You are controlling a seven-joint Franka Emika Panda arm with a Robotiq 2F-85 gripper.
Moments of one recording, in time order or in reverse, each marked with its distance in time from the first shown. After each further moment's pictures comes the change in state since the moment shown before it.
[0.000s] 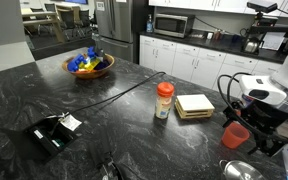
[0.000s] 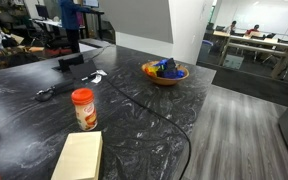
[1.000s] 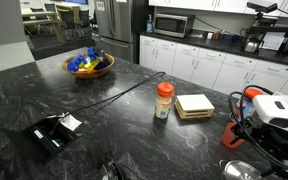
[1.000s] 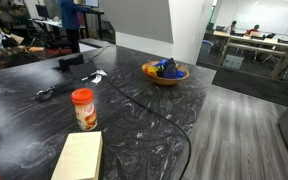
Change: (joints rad) arm 0.094 0.041 0.087 0.001 0.007 0.015 0.054
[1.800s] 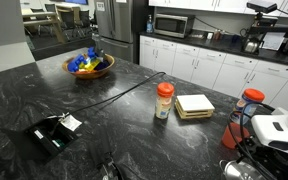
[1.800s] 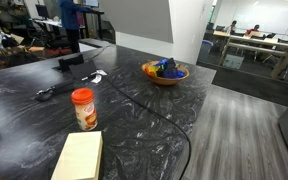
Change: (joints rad) arm 0.066 0.092 0.012 0.000 0.087 0.028 0.045
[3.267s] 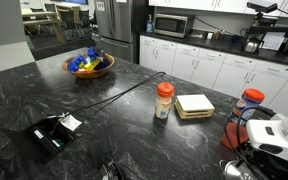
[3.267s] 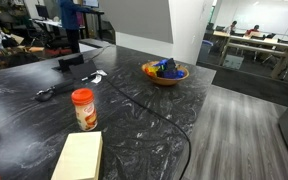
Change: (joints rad) arm 0.008 0.057 -0.006 0.000 0.021 0.032 0.076
